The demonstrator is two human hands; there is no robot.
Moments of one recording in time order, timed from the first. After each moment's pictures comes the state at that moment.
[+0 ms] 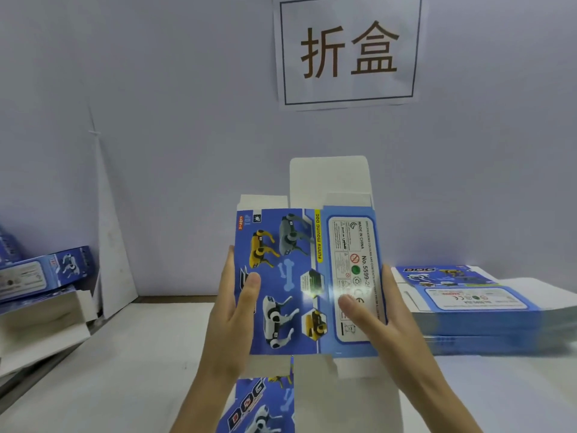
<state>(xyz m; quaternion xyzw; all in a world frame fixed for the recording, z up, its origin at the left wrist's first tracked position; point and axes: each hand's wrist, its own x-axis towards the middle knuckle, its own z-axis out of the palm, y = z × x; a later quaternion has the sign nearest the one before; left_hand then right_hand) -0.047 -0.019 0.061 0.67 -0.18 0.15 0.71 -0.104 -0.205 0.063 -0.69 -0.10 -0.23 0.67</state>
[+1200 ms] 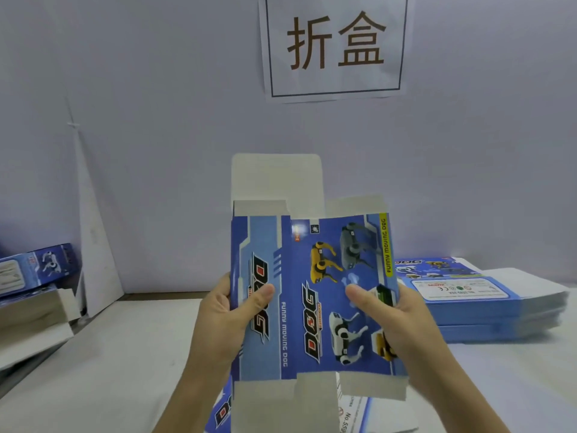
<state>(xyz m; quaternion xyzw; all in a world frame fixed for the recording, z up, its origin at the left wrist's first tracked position) -0.047 -0.022 0.057 0.65 -0.14 0.07 0.74 -0.111 -0.227 0.071 -0.70 -0.01 -0.19 0.69</state>
